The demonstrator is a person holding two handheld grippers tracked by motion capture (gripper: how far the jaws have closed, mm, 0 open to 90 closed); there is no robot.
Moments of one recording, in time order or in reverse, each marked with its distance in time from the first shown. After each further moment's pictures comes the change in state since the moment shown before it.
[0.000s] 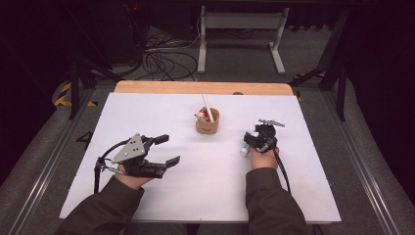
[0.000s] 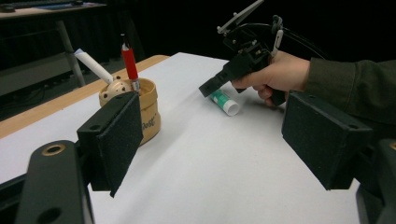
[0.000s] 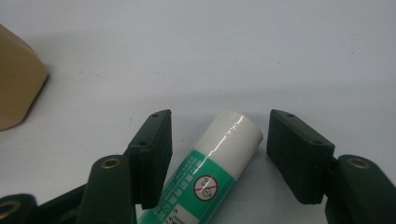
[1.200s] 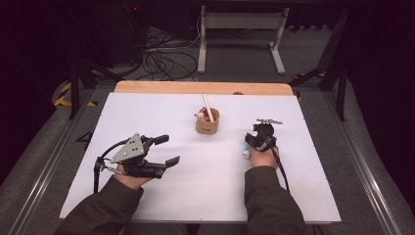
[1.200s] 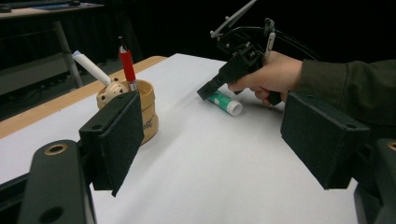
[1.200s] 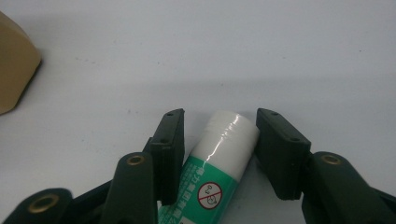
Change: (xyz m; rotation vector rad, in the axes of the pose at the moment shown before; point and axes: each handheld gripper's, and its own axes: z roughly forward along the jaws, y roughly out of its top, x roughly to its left) left arm -0.001 0.002 -0.002 -0.001 -0.012 -0.006; right arm 0.002 0.004 0.002 0.052 -0.006 -0.047
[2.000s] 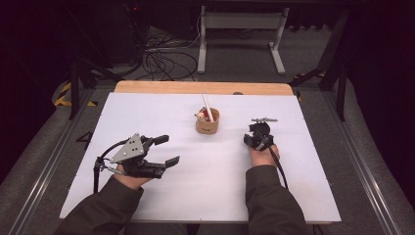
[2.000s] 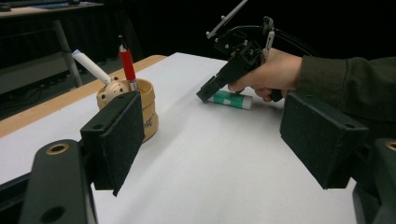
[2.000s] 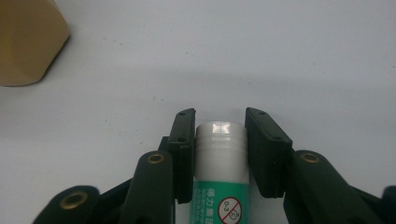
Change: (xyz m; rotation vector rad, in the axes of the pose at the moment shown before) left arm 0.000 0.000 -0.001 0.004 0.000 0.001; right arm 0.007 0.003 -0.001 0.036 0.045 -0.111
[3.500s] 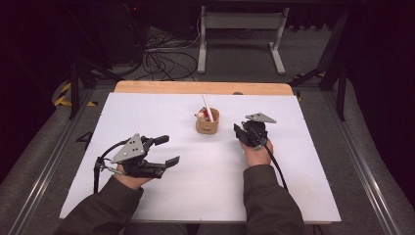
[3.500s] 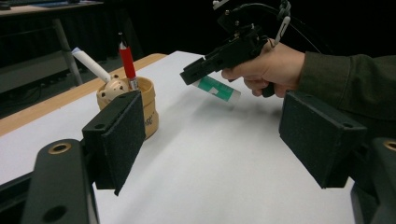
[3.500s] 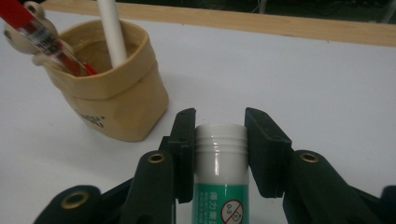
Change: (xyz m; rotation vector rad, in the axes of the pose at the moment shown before) left arm 0.000 -0.002 0.001 0.004 -0.001 -0.002; right arm 0.023 0.010 -0.020 -0.276 0.175 -0.101
